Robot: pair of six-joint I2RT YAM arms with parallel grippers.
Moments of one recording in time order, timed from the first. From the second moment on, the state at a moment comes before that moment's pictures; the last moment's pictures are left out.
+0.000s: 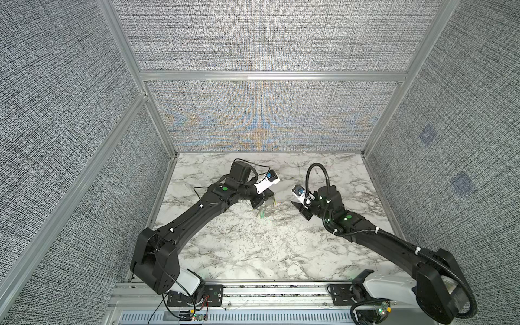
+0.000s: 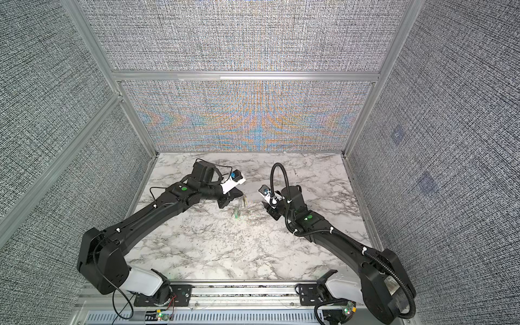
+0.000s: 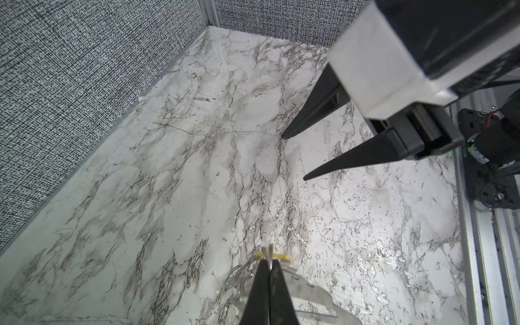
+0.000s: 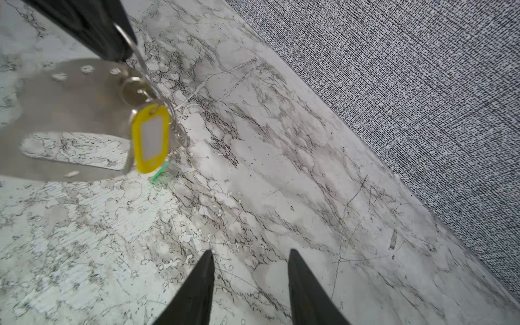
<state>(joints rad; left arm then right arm) -0.60 1.48 1.19 -0.42 0.53 0.46 0.58 1.22 0.71 0.03 -0.09 -0.41</state>
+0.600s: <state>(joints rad) -0.60 1.46 1.10 -0.23 0.74 0.53 0.64 1.15 0.66 0.08 -0.09 -0.42</state>
